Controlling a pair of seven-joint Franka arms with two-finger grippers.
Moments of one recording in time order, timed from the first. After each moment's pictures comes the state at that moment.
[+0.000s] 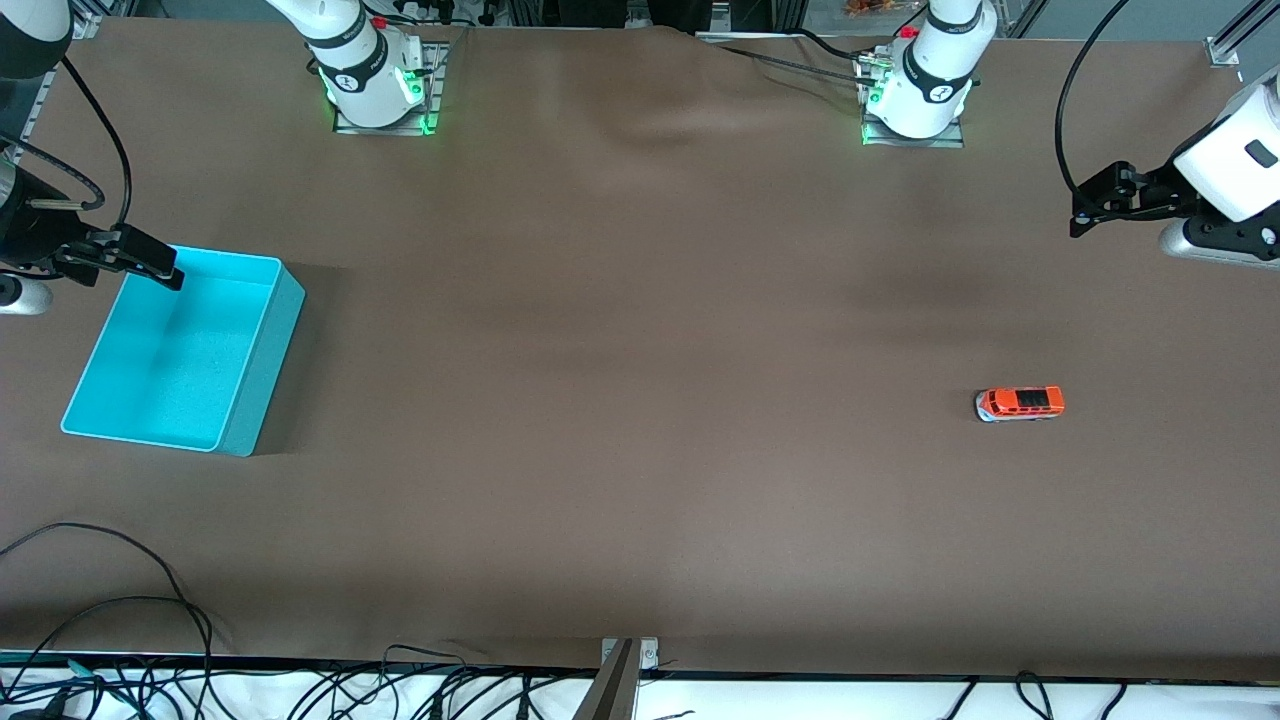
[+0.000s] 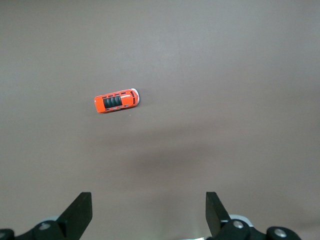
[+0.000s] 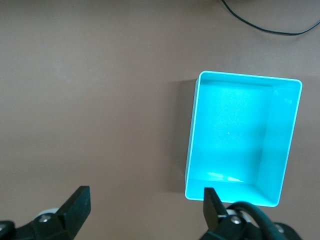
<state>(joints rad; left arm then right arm) 0.05 0.02 -0.11 -1.54 0.02 1.47 0.09 0.03 0.10 -0.03 -1.54 0.01 1.63 0.04</state>
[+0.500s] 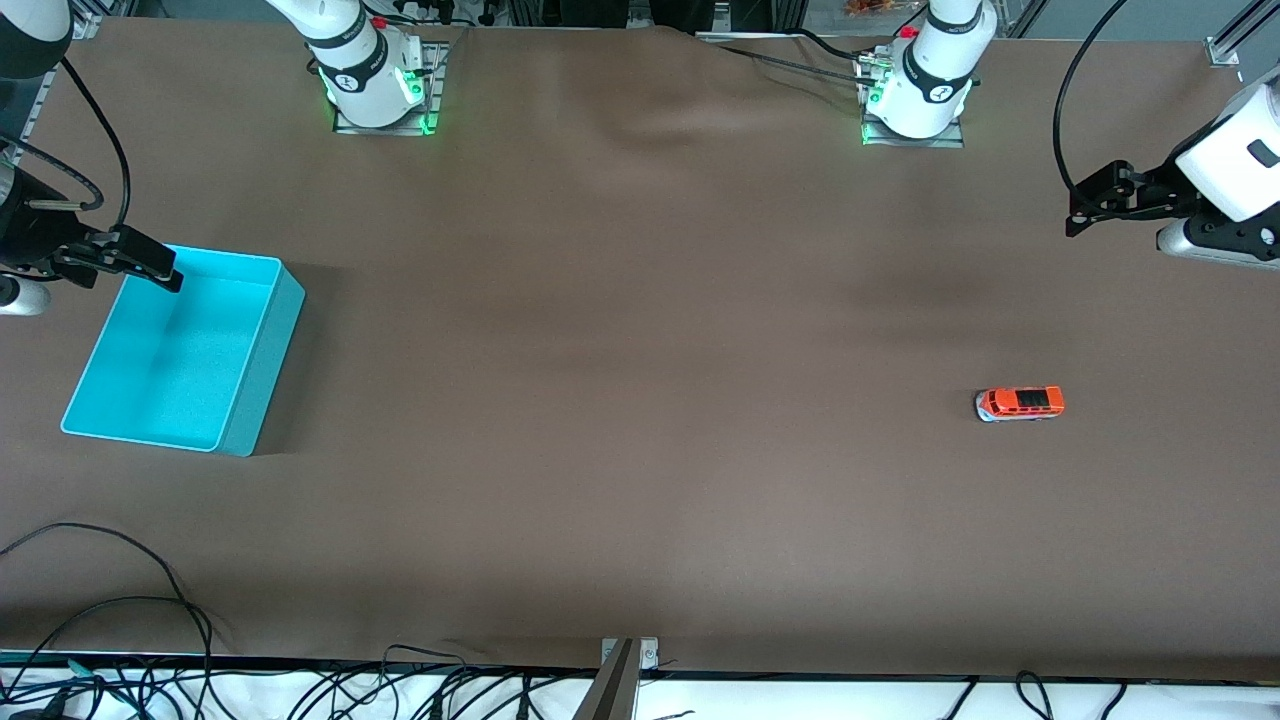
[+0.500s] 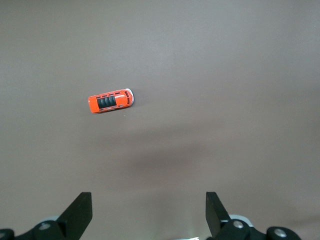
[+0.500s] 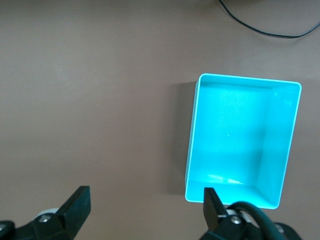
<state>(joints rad) 0.06 0.02 -0.11 -1.54 0.00 1.47 0.09 0.03 0.10 -0.03 -1.54 0.01 1.64 0.04</state>
